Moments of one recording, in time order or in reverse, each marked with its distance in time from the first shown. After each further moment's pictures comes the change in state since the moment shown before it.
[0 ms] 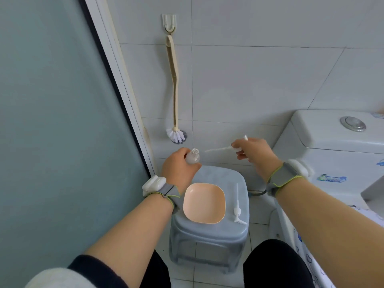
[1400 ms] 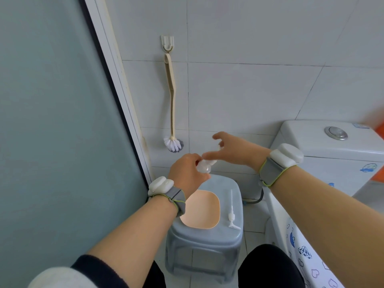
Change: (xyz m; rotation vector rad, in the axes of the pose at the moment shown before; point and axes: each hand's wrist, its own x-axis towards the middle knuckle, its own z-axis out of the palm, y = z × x) left_hand -0.011 0.029 0.002 0.168 -0.113 0.185; right_hand -0.043 -0.061 0.003 -0.743 -0.305 -0.314
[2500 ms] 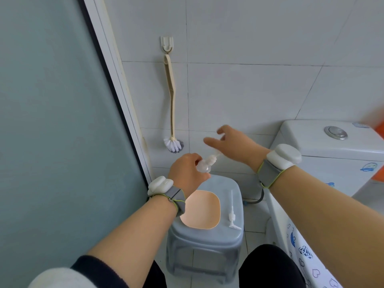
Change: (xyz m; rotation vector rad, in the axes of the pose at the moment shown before) left_hand 0.001 0.003 -0.003 0.024 0.017 0.003; right_hand 0.000 -0.006 -0.003 0.014 0.156 -0.016
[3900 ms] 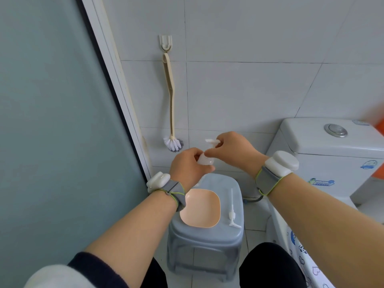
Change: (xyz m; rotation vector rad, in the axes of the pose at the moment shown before) left_hand 0.000 0.018 -0.010 -0.232 -0.023 -0.119; right_hand -0.006 0.005 0.014 0.047 0.080 -0.028
